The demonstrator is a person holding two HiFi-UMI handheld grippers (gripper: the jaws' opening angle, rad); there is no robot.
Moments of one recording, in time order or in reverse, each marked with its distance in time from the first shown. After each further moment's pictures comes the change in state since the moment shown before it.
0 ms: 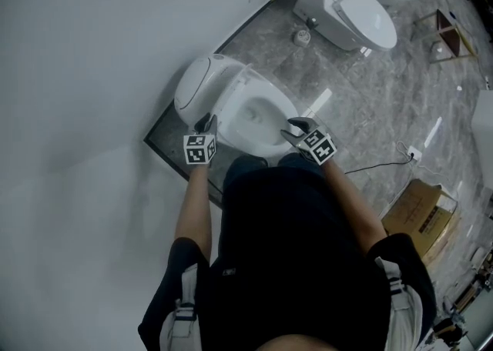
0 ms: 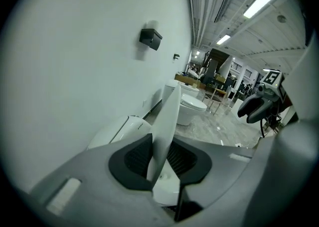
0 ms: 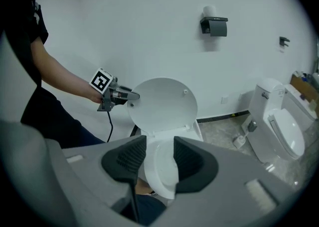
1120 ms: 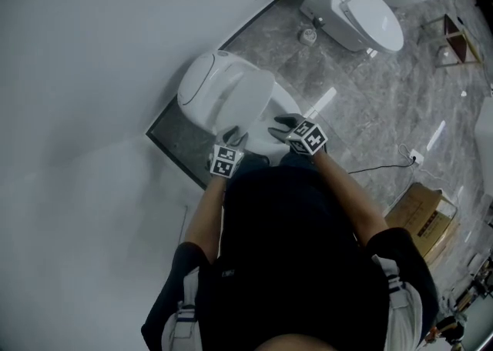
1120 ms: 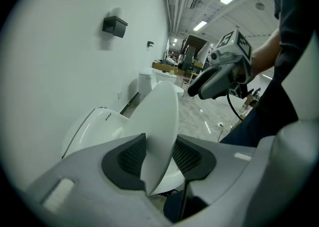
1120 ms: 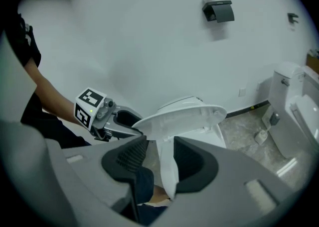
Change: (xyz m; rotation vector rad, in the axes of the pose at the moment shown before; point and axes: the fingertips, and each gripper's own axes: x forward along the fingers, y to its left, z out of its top) left arm 0.011 -0.104 -0.051 0.206 0.112 -0.186; right arm 0.045 0.022 0.026 0.073 0.006 0.185
